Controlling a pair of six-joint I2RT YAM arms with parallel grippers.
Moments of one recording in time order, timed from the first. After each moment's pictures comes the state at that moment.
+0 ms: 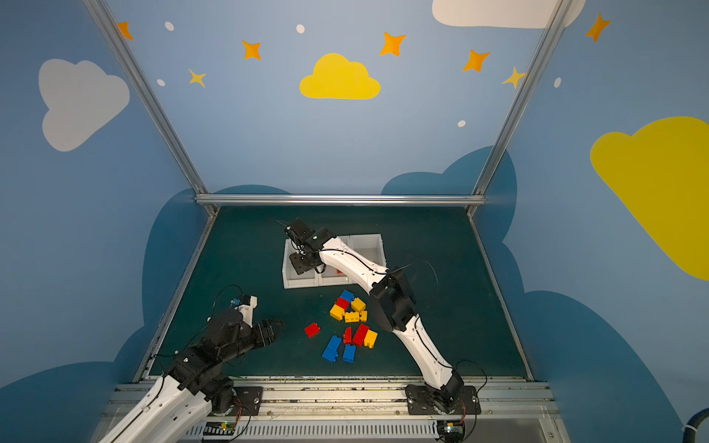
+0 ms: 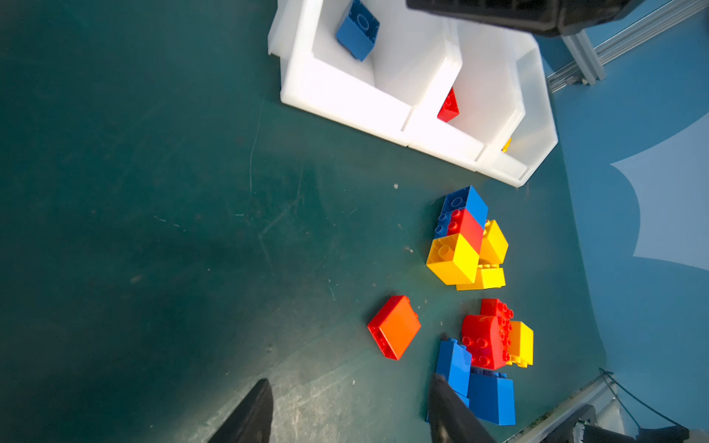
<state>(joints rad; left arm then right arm) -0.48 0.44 0.29 -0.55 0.13 -0.74 0.90 2.36 2.26 -0.97 0.00 0.25</state>
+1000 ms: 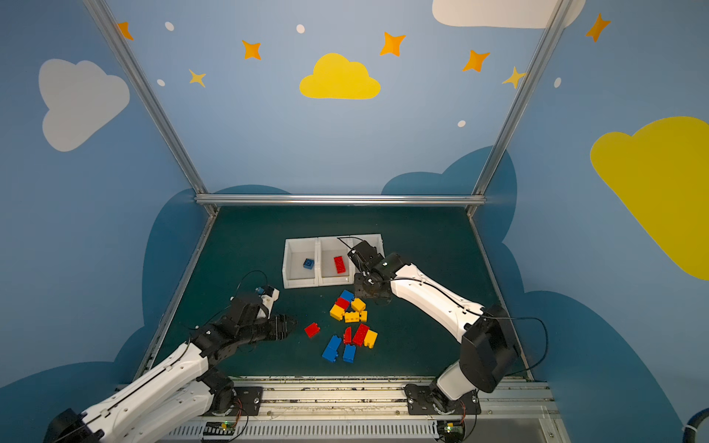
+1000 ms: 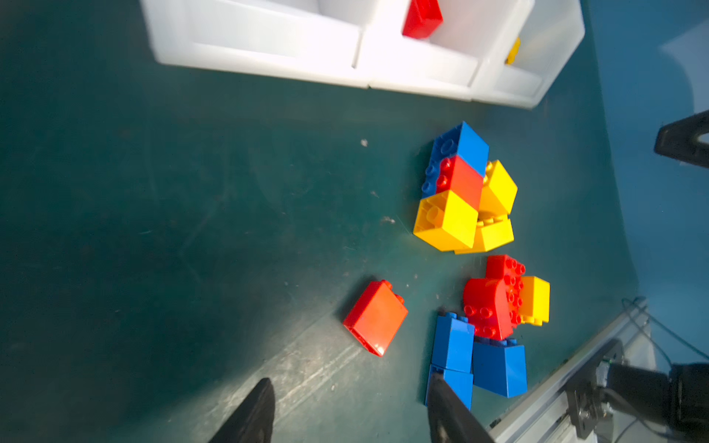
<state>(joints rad) -0.56 0.85 0.43 -0.43 0.21 -0.58 0.76 1.50 1.21 -0.90 0.10 0.68</state>
